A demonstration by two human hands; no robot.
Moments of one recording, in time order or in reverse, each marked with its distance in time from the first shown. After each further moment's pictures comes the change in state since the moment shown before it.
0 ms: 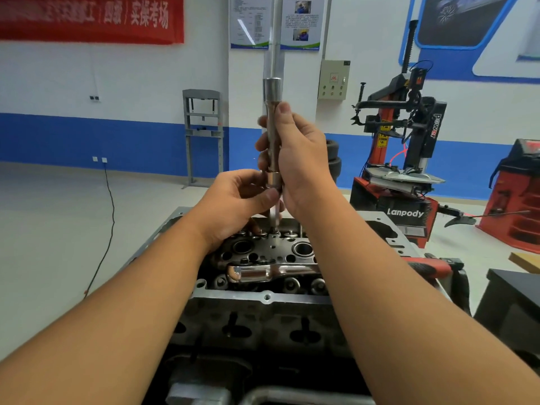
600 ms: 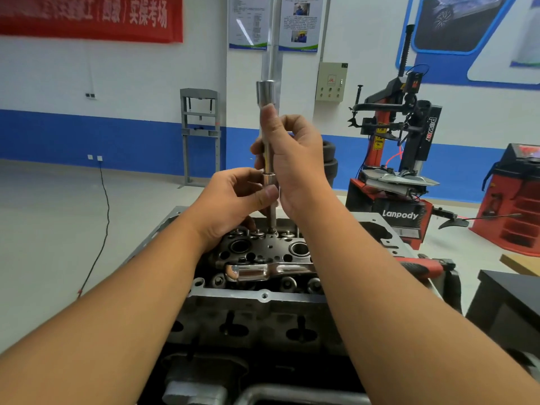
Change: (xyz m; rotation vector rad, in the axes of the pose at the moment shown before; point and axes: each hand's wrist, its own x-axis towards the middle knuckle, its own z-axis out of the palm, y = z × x) left_hand 0.000 -0.001 -0.003 -0.002 0.034 0.006; right_hand -0.005 0.001 0.000 -0.088 -0.006 -0.032
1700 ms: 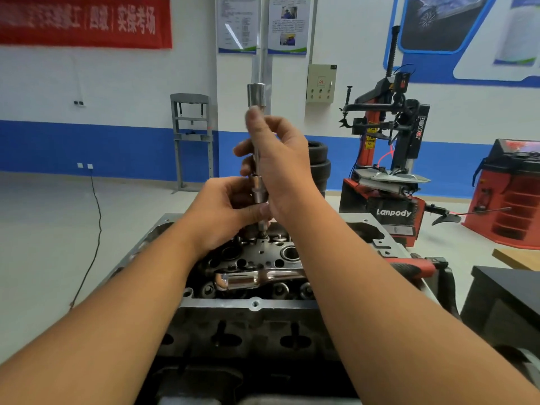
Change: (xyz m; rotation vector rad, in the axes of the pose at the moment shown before) left_hand 0.002 -0.005 0.002 0.095 -0.047 0.065; right_hand -0.001 -0.001 0.001 -0.010 -0.014 0.050
